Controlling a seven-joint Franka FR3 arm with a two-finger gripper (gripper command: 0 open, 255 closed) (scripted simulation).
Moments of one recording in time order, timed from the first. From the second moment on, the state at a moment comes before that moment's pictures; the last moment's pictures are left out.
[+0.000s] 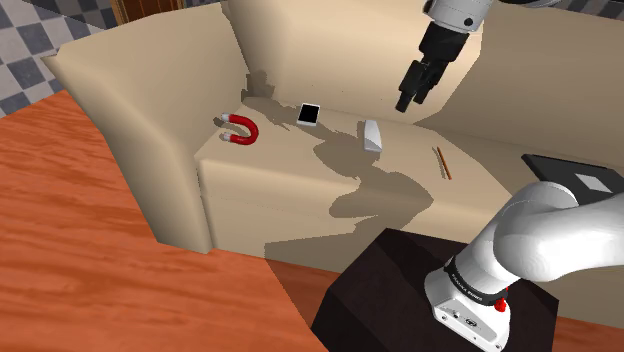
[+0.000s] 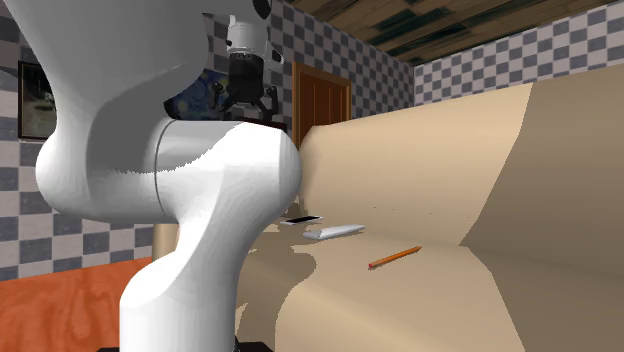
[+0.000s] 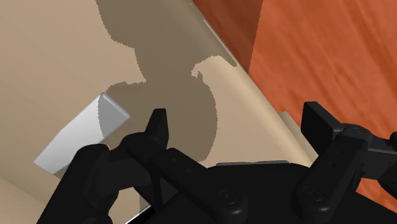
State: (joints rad) arm -0.02 -0.75 -0.03 -2.35 0.04 1.65 -0.05
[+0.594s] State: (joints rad) arm -0.09 -0.54 -0.02 -2.33 0.03 1.83 0.09
